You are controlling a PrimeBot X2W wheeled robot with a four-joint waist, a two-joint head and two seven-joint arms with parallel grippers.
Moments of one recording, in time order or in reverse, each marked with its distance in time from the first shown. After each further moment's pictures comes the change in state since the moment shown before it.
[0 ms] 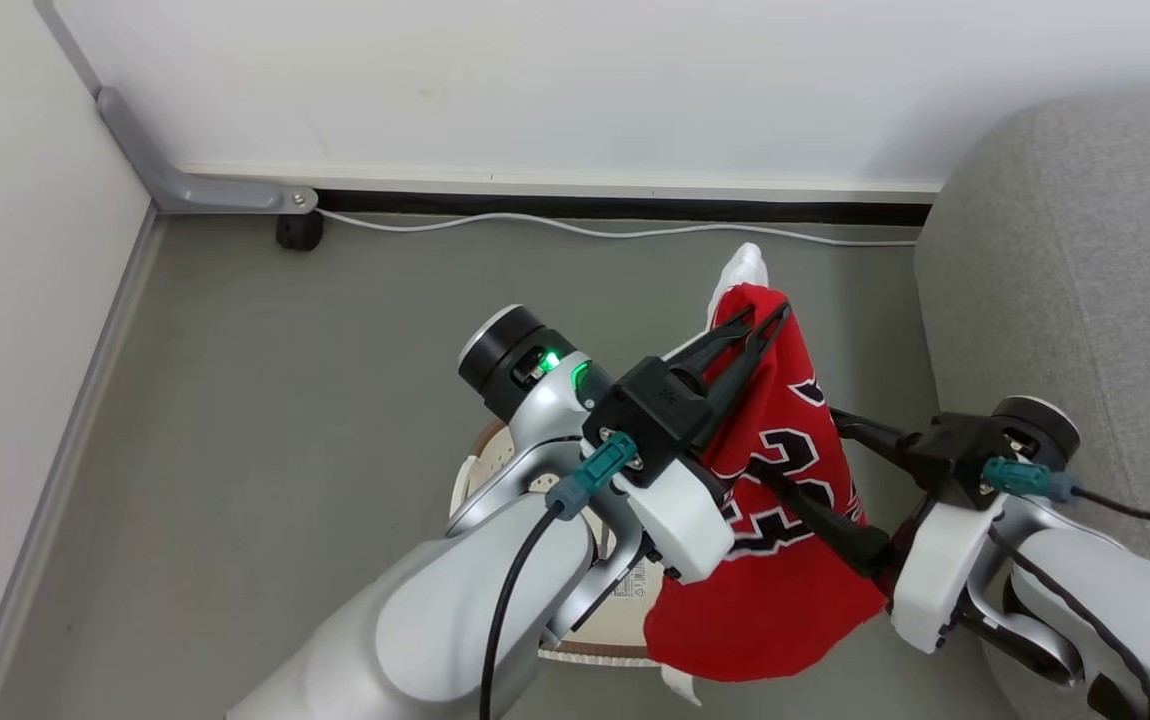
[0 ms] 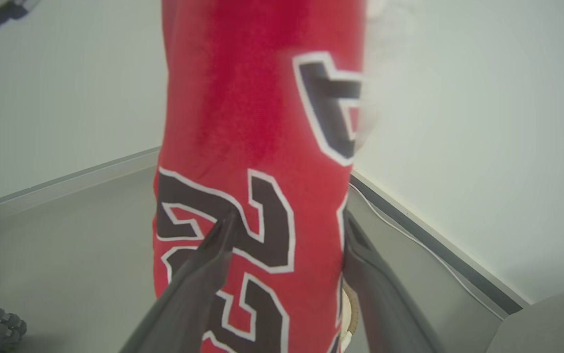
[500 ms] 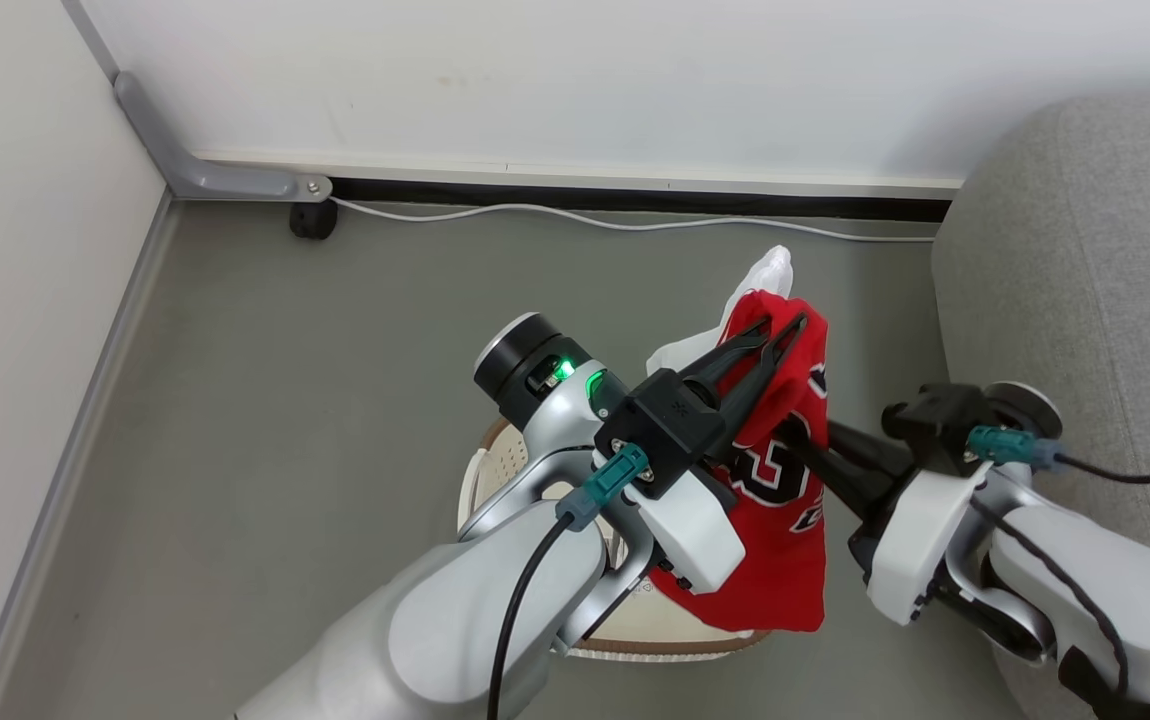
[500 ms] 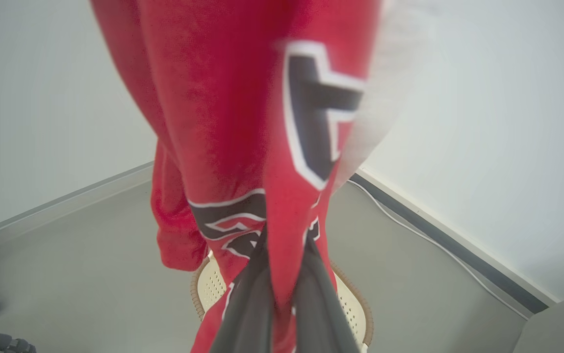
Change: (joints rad) left arm -0.017 -0.005 -0.047 0.015 -0.035 0.003 -0.031; right arm -0.038 0.061 0.022 0.077 0.066 0.000 0.000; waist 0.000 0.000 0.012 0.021
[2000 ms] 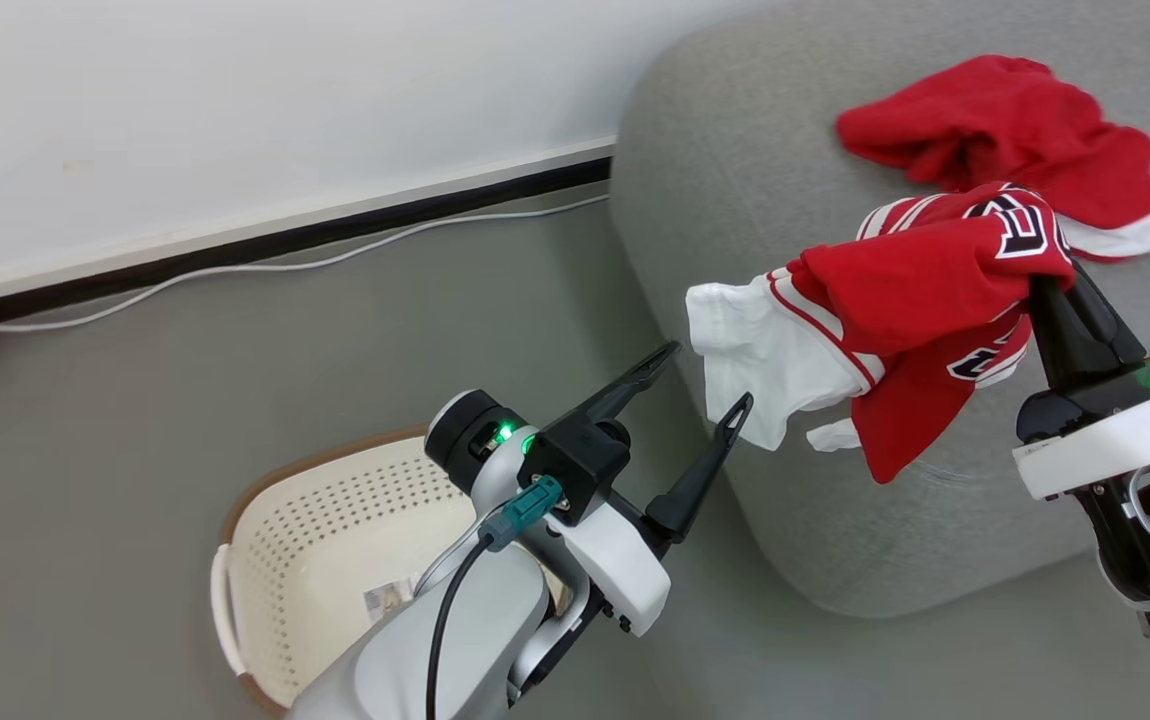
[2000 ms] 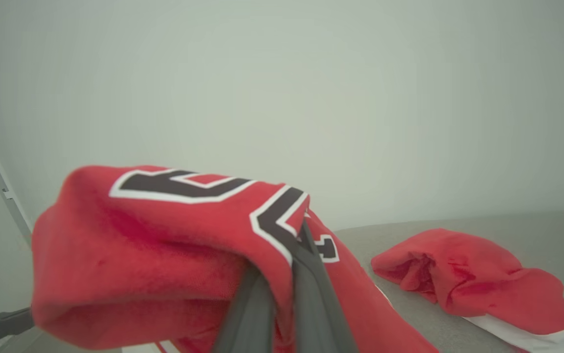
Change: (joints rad) left arm 0.130 -0.001 0.094 0.108 -0.030 -0.083 -0.072; right arm 0.319 0.081 -0.845 -0.196 -0.101 0.000 0.000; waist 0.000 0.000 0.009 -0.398
